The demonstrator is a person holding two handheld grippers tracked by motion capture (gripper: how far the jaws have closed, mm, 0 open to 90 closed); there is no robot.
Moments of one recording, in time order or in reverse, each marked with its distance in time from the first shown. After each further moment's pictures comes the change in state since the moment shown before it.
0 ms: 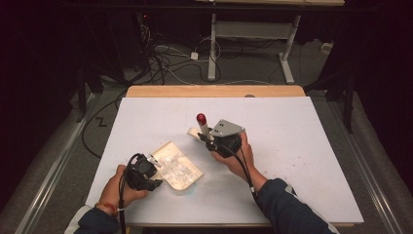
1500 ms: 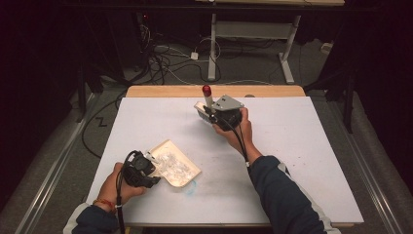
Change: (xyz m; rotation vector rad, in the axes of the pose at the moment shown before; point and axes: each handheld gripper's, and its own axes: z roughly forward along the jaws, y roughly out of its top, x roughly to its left) left arm 0.011 -0.001 -0.002 -0.022 -0.014 -0.027; right arm -0.067 0.018 0.043 -0.033 -0.204 -0.028
